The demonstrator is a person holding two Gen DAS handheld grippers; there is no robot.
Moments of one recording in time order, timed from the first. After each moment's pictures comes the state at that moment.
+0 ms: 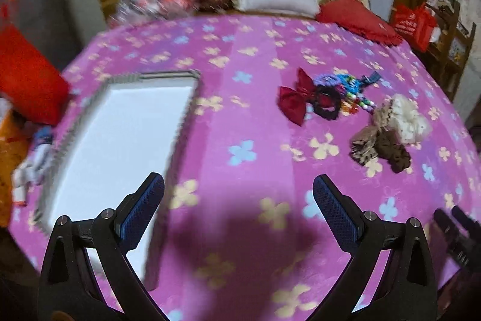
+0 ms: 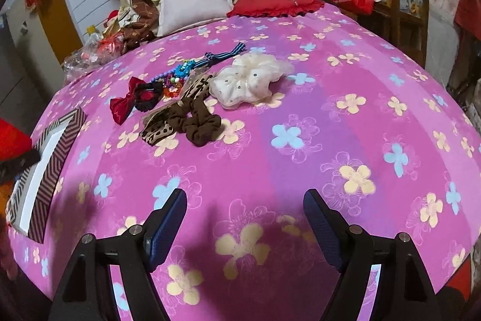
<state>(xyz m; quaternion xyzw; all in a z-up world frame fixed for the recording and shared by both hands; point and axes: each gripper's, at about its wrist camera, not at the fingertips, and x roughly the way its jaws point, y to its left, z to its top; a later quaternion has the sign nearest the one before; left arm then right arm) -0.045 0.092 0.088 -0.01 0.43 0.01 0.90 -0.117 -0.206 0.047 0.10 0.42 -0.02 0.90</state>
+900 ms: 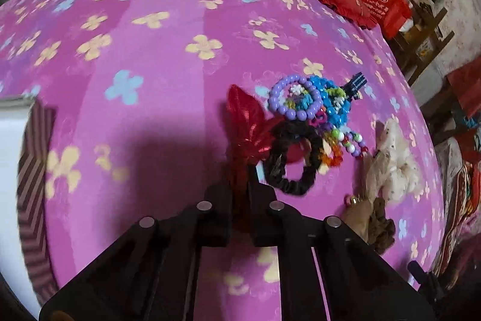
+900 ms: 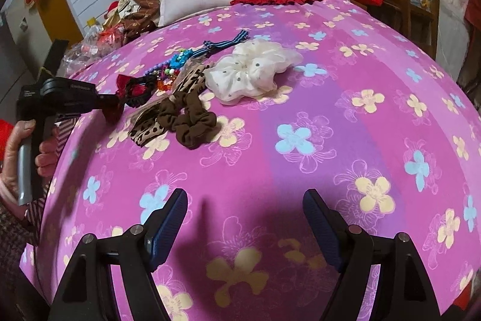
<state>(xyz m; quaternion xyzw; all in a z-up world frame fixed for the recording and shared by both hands) 0.126 0.062 0.028 -0.09 0.53 -0.14 0.83 -0.086 -0.211 0.030 0.10 0.44 0.00 0.89</state>
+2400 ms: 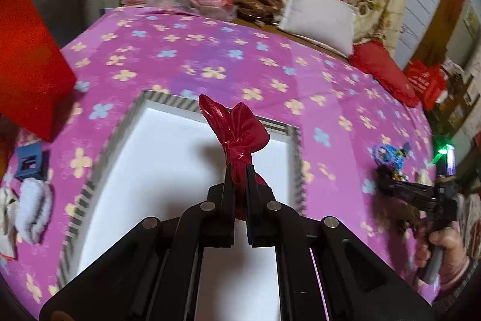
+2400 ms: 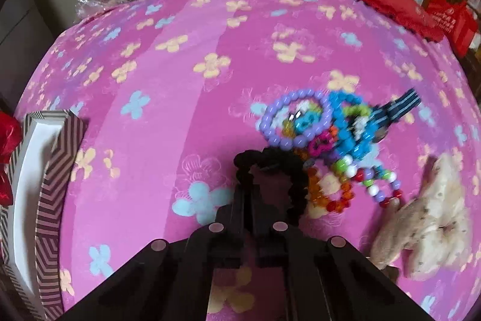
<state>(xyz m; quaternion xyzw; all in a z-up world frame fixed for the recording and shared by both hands) 0.033 0.287 0.093 -0.12 0.41 0.02 0.91 0.140 -0.030 0.026 -0.01 0.53 0.06 0.85</state>
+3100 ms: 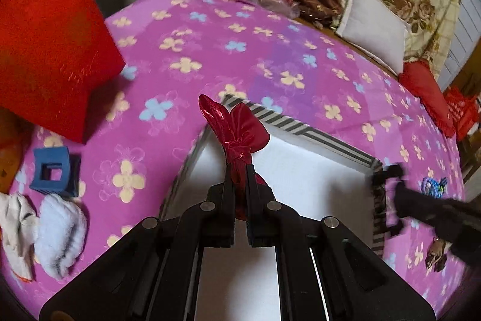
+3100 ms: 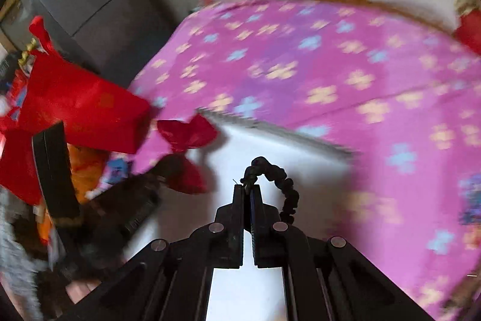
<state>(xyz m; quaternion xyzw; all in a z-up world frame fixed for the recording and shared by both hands) 0.071 0.377 0.064 -0.16 0.44 0.09 0.88 0.130 0.208 0.090 0.04 0.53 0.31 0.79</state>
